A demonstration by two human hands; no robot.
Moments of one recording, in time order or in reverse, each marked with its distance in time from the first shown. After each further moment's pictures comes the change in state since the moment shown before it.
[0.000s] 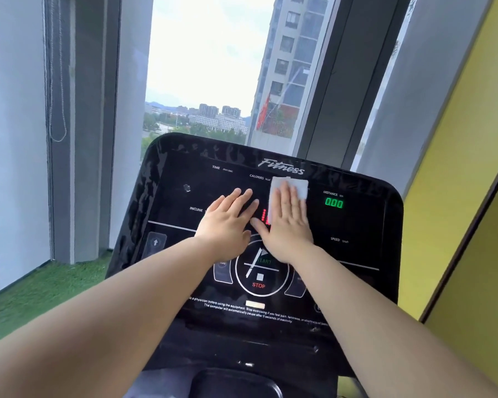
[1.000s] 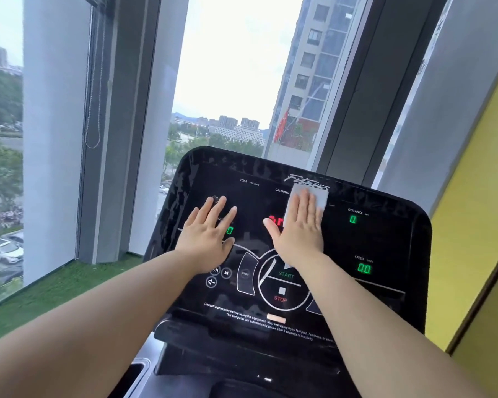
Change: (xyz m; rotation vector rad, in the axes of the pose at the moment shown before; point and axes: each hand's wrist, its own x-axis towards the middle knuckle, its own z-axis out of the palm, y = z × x) left_hand -0.038 -0.061 0.003 0.011 -0.035 -0.226; right_hand 0.016 -0.028 -0.005 0.016 0.069 0.071
